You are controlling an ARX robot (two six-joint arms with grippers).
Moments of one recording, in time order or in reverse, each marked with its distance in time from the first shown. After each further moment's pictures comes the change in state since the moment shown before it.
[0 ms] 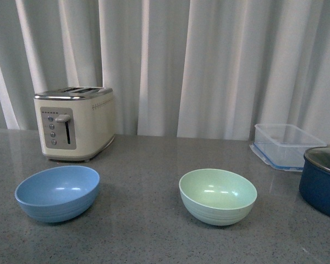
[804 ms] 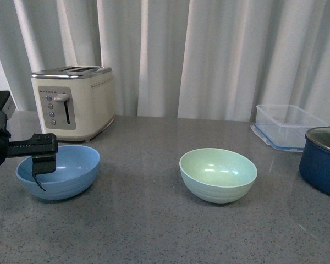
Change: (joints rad) left arm -0.095 0.430 0.283 0.056 -0.029 -0.016; right arm 0.000 0.000 0.000 0.000 0.000 0.000
